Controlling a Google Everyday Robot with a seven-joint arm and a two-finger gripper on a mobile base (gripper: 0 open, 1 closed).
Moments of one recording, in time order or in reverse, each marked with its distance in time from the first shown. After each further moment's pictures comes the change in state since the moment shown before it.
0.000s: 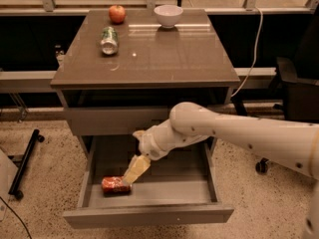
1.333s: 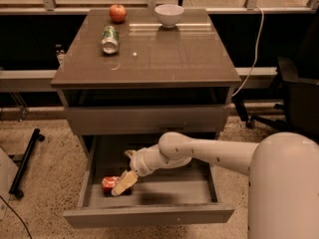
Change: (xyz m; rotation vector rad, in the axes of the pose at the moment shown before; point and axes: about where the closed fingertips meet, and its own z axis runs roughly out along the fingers) arm 0.062 -0.031 0.140 -0.057 -0.147 0.109
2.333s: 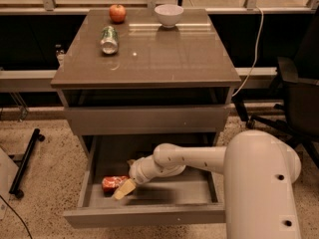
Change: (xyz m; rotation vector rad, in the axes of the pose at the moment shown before) arm 0.064 -0.027 0.052 0.043 0.058 0.080
